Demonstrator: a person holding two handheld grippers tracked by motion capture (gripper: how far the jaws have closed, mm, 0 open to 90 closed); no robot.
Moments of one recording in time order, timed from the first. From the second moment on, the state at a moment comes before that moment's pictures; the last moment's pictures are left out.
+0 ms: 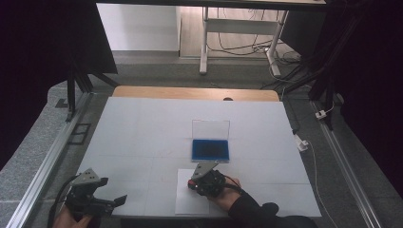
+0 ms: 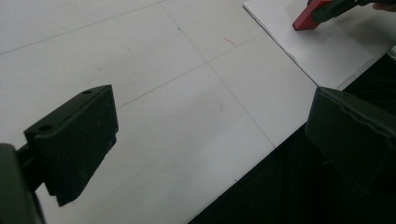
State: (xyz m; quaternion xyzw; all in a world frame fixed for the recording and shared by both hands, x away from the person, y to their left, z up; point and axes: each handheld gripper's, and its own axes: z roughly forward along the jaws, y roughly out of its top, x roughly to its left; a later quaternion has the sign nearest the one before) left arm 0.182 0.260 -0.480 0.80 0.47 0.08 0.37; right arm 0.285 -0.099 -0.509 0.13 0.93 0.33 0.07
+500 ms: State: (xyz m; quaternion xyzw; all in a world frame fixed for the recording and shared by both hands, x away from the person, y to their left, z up) left arm 0.182 0.260 -0.480 0.79 0.47 0.08 0.37; right arm 0.295 -0.106 -0.511 0.16 0.92 0.36 0.03
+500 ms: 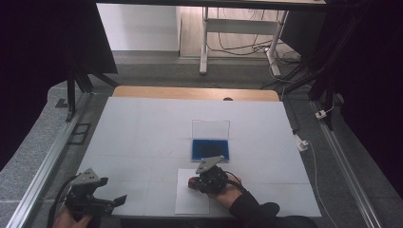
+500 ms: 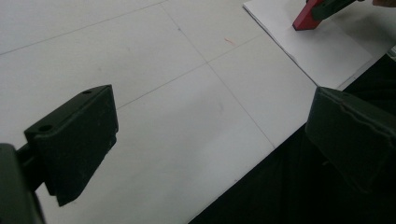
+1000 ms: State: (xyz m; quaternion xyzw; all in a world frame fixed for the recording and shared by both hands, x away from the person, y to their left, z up) left arm 0.181 0.261 -0.480 0.80 0.47 0.08 0.37; right arm 0.299 -0.113 -0.494 0.17 0.90 0.39 0.04
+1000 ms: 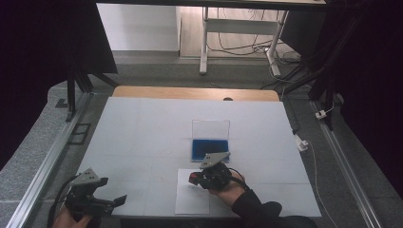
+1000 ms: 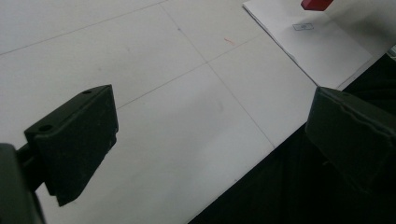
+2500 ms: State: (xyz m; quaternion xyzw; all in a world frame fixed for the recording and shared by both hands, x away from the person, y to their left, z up) left arm 0.182 0.260 -0.480 0.80 0.47 0.08 0.37; right arm 0.314 -0.127 -0.473 0.19 0.89 0.41 0.06
